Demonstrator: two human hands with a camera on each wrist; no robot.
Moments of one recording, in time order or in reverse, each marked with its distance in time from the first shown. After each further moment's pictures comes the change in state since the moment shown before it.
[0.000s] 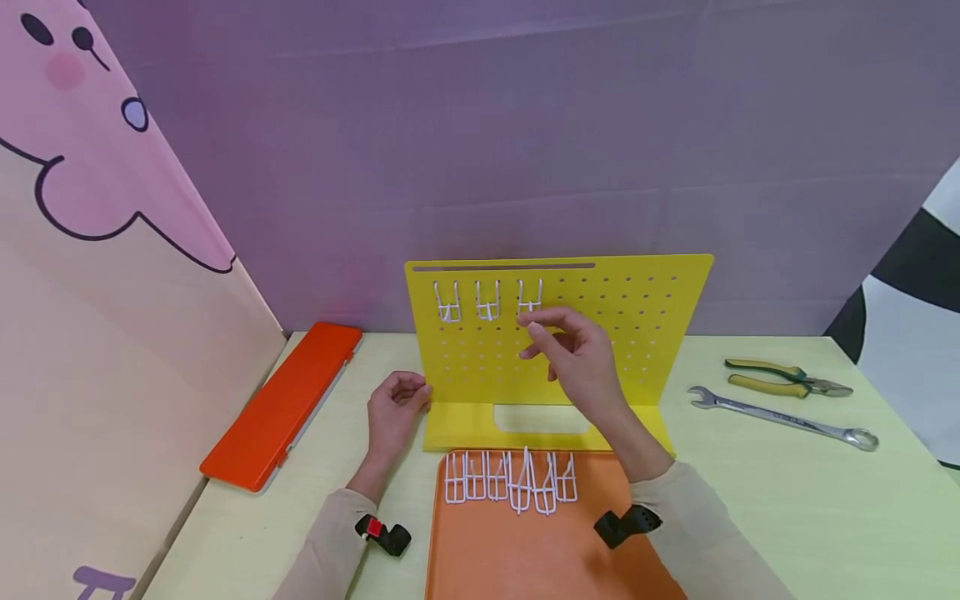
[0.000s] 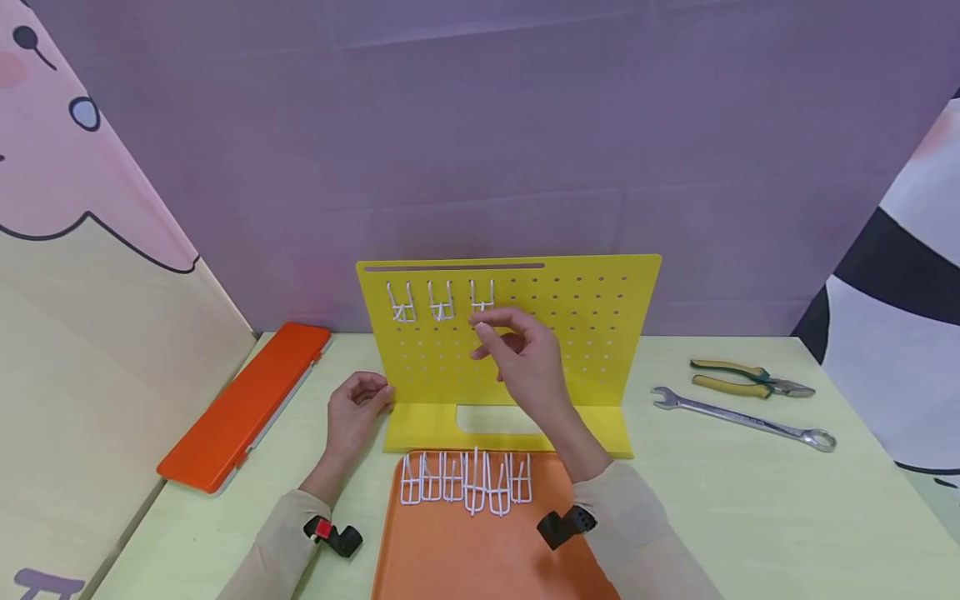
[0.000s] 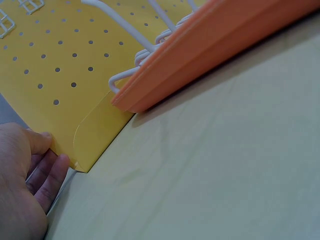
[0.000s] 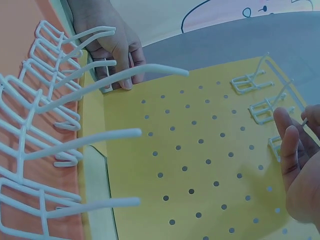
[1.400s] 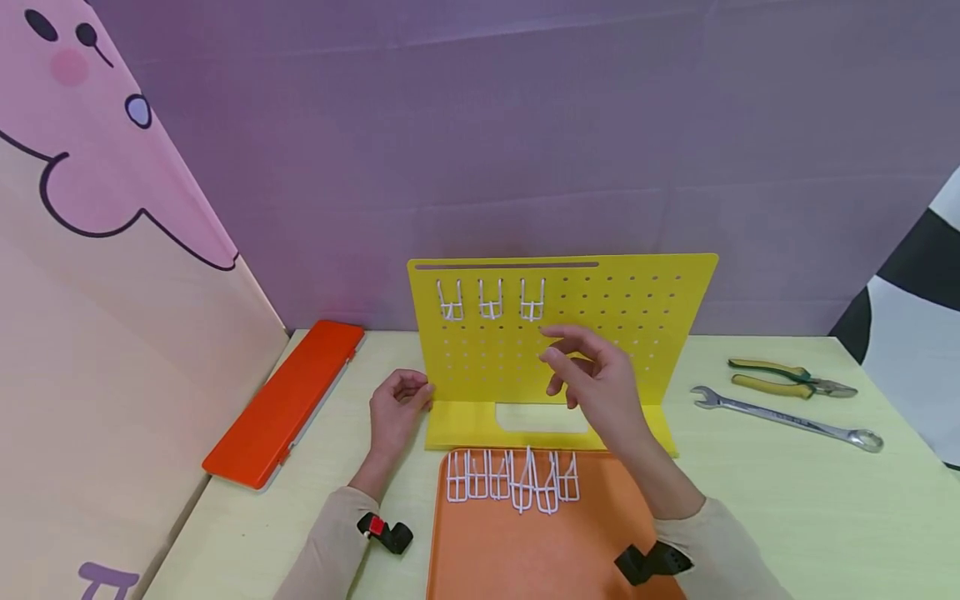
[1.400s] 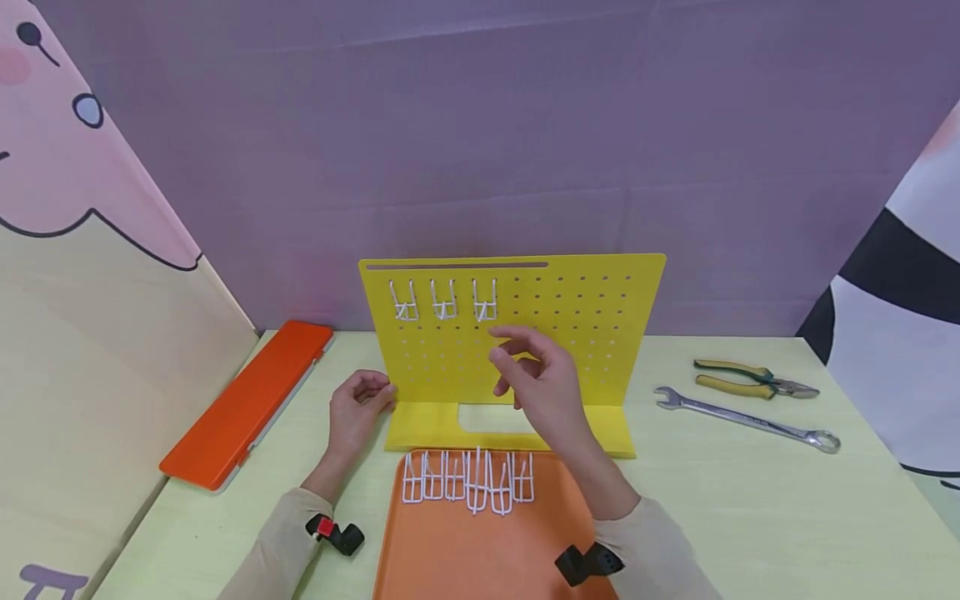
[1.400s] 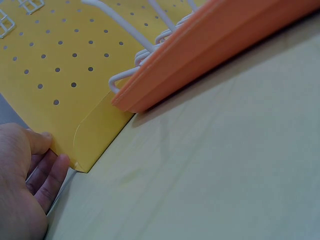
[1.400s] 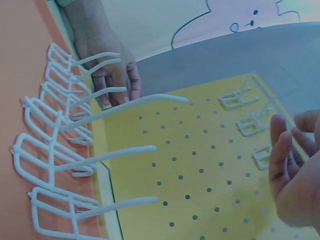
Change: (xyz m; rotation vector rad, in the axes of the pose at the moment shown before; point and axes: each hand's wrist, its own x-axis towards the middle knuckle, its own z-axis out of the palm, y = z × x) left_hand 0.000 -0.003 0.001 0.050 0.017 -0.012; right_hand -0.033 -0.009 -0.012 -0.005 0.009 0.110
